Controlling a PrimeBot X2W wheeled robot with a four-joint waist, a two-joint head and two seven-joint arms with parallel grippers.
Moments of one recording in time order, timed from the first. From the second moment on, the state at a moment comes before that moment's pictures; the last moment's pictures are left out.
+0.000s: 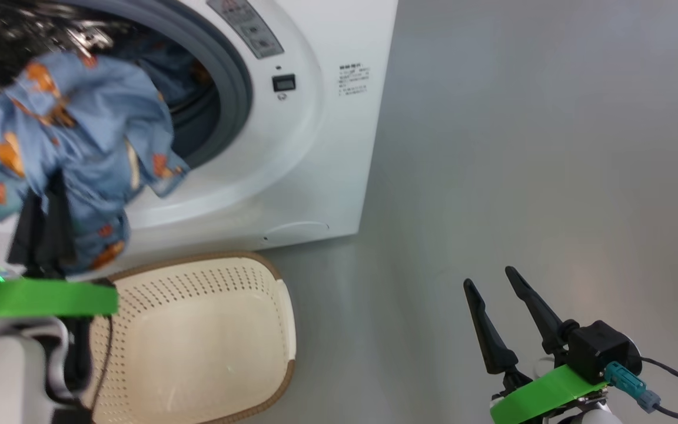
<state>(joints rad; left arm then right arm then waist) -0.32 0.12 0.04 0.13 -0.35 -0.13 -0.26 -0.07 -0.05 0.13 0.12 0.18 0.13 -0.25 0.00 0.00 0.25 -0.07</state>
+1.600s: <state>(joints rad) -1.38 0.49 -0.33 0.68 -0.54 -0.13 -0.25 -0.23 -0.05 0.28 0.08 0.29 0.13 -0.25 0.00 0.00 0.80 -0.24</state>
